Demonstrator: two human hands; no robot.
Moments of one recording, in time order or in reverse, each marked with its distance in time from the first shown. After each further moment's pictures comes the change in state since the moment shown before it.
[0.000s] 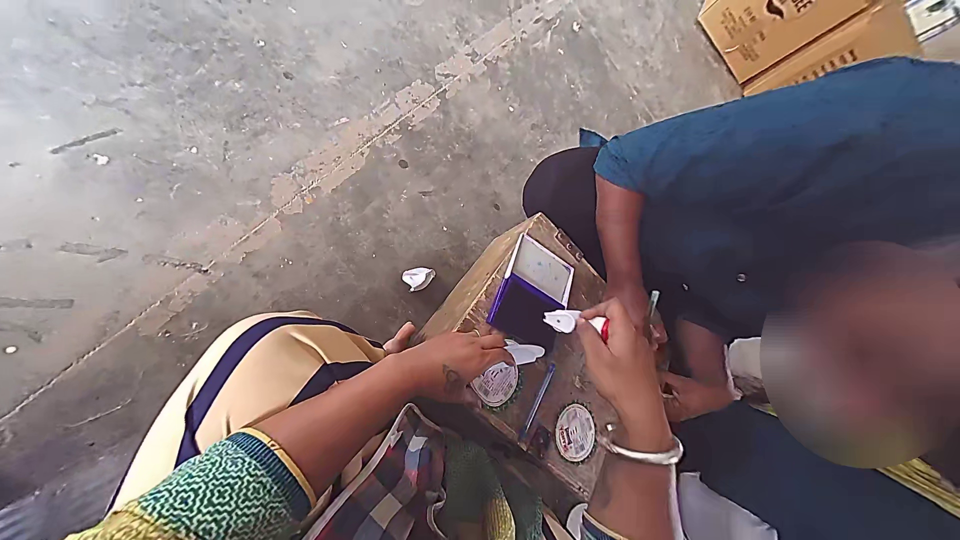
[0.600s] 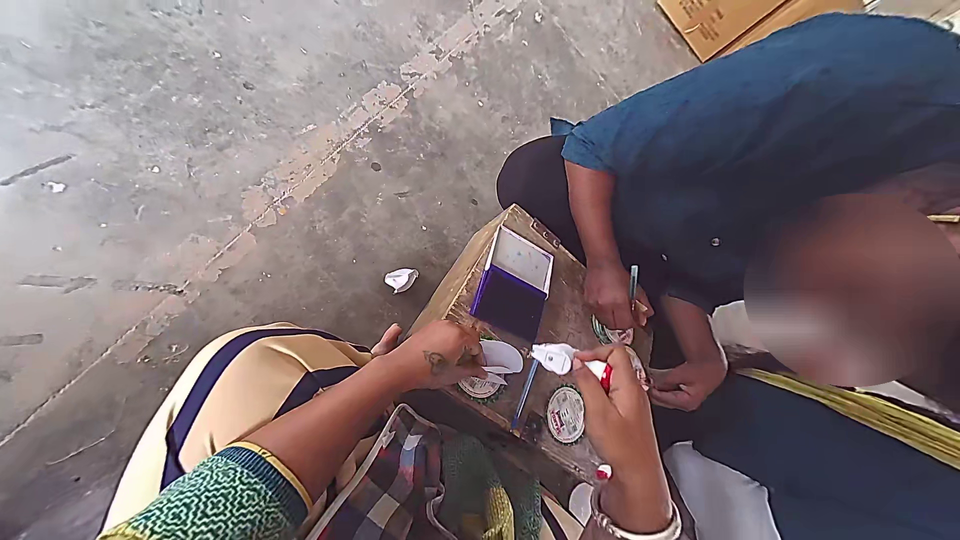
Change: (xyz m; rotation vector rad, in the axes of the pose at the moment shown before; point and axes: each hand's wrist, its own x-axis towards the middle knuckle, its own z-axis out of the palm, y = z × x) left_hand 0.000 -0.002 0.004 -0.126 0.165 -0.084; right_hand -0.070 0.007 0.000 0.246 0.115 0.047
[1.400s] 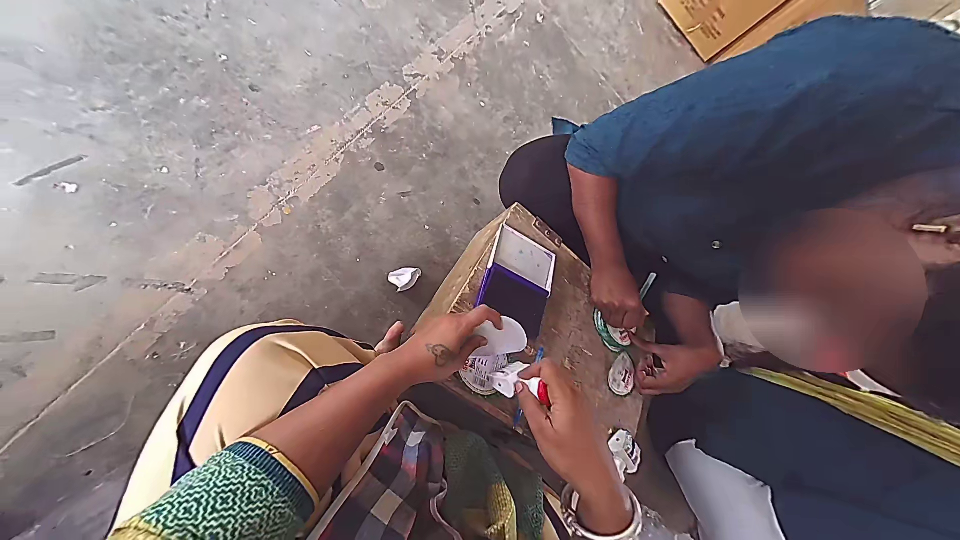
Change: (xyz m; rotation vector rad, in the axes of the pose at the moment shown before) left_hand 0.002 0.004 0.001 -0.095 0.137 -0.114; right_hand -0.023 -0.003 0.029 -0.121 -0.272 -0.103
